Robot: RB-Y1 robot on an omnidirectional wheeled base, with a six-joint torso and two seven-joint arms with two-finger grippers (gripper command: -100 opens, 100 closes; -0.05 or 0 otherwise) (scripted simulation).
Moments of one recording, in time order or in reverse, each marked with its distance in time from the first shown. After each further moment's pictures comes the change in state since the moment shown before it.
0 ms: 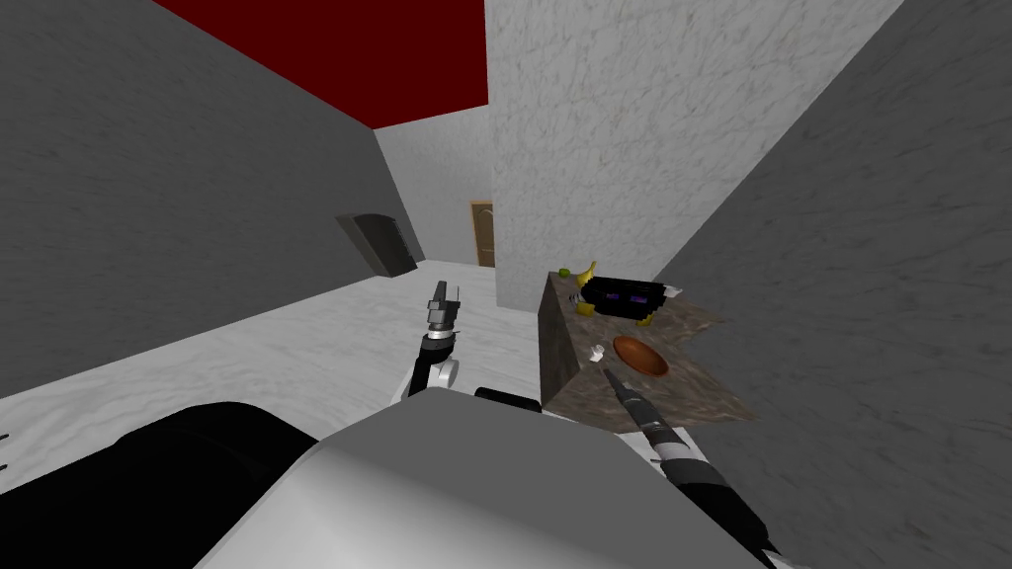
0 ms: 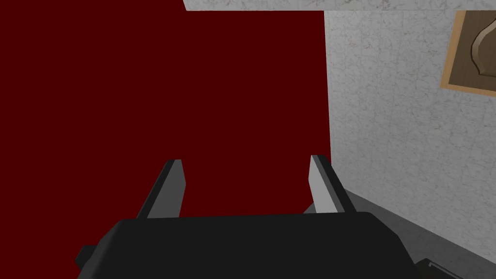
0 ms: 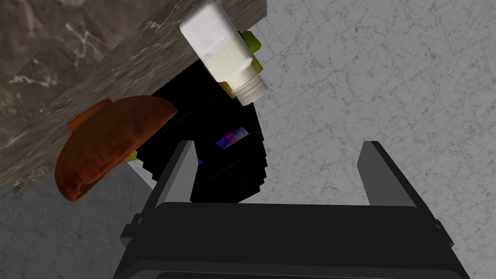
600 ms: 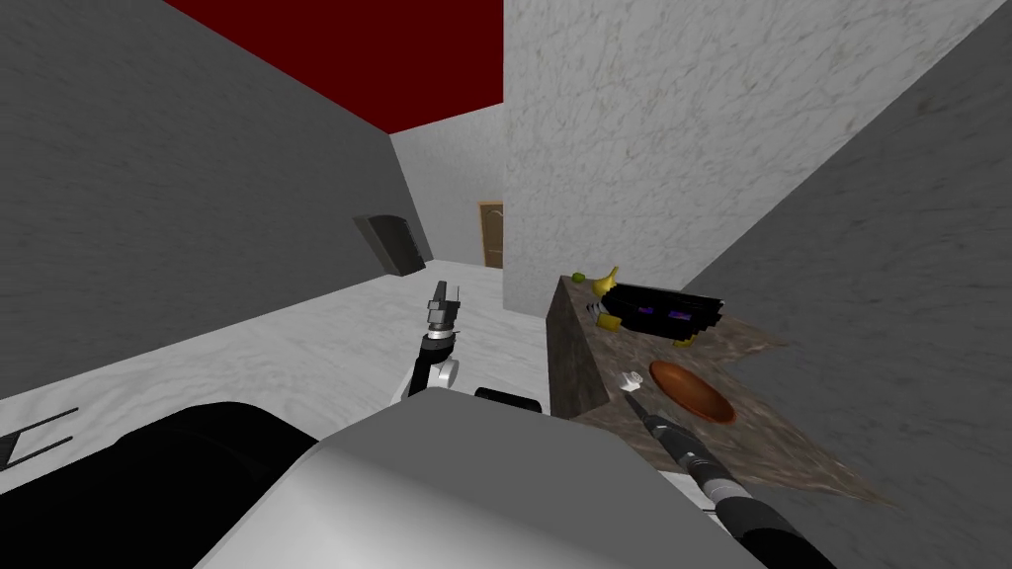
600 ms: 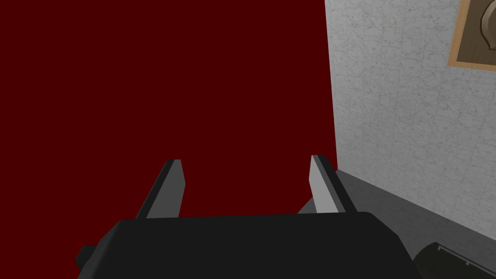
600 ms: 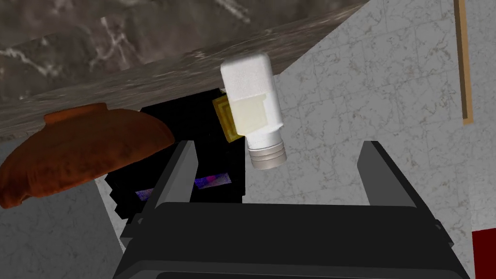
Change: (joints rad) left arm 0.000 0.000 0.000 0.000 0.000 0.000 0.000; right arm 0.089 -0.154 -0.070 0.097 0.073 0.059 0.085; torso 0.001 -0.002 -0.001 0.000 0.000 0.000
